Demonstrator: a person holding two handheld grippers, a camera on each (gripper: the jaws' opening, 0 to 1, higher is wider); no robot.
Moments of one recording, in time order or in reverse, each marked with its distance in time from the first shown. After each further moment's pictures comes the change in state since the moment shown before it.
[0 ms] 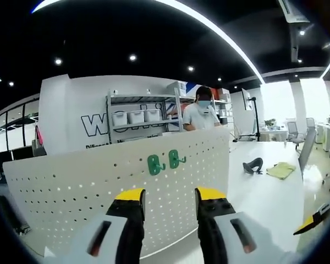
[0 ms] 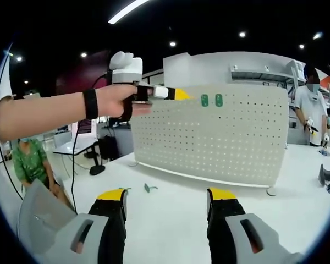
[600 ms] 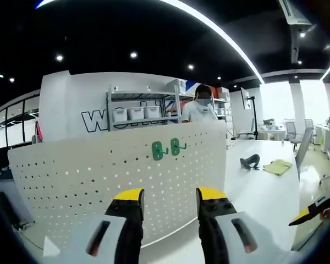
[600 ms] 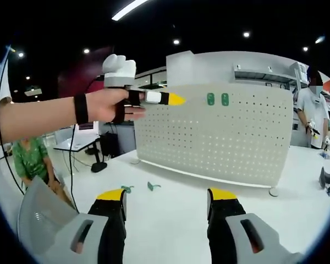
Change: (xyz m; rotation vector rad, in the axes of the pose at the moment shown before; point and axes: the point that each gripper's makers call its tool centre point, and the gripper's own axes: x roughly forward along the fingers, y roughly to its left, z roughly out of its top) left arm -0.026 0.007 -0.025 -0.028 0.029 -0.011; right arm 0.005 0.011 -0.004 -0.018 0.019 0.004
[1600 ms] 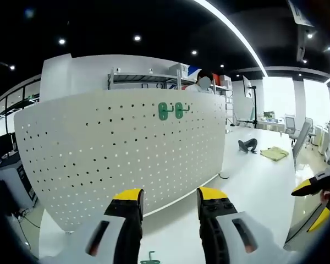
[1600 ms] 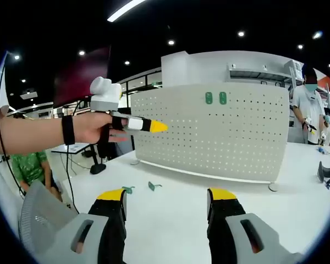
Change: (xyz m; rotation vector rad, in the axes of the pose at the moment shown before) left arm -0.037 0.015 -0.072 -0.049 0.122 0.007; right arm -0.003 0.011 -0.004 0.019 -0.003 -0.033
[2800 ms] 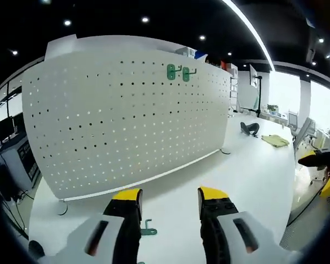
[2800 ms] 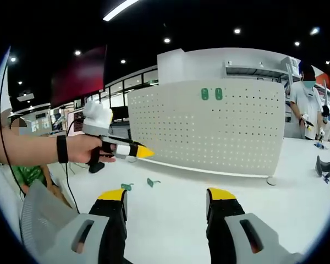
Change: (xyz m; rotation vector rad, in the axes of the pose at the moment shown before) left arm -0.014 0.006 -0.085 -0.059 0.142 0.011; right arm -0.004 -0.002 -0.008 0.024 0.015 -0.024
